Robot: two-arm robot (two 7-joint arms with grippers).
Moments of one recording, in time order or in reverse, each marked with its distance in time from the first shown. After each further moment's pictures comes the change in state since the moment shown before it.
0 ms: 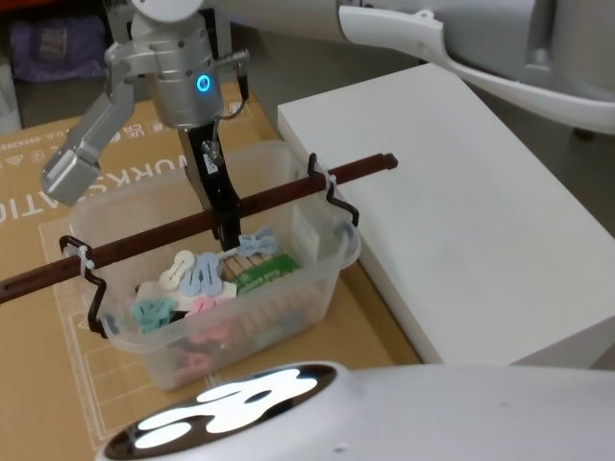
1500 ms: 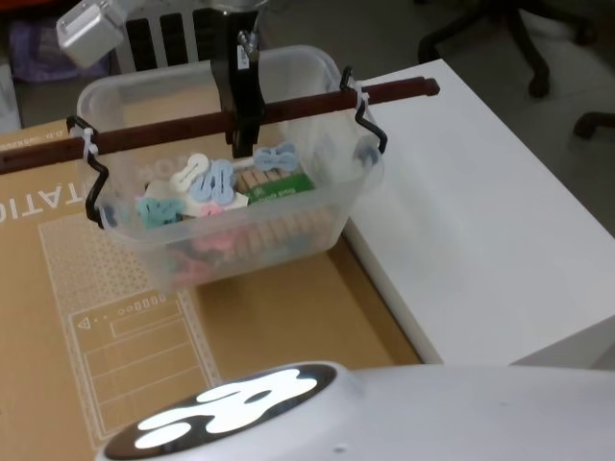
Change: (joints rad) left arm 0.000 0.000 0.000 0.000 0.000 0.000 0.000; right arm 0.133 0.243 0.099 -0.240 -0.068 0.149 -0.086
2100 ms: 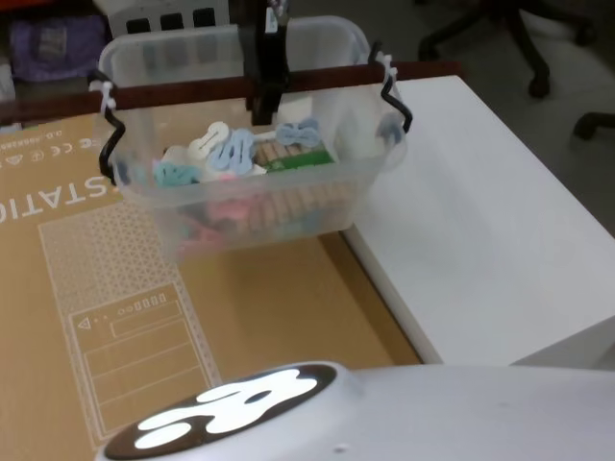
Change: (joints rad) left arm 0.000 0.000 0.000 0.000 0.000 0.000 0.000; right arm 0.026 0.106 0.045 -0.093 -0.022 0.072 -0.010
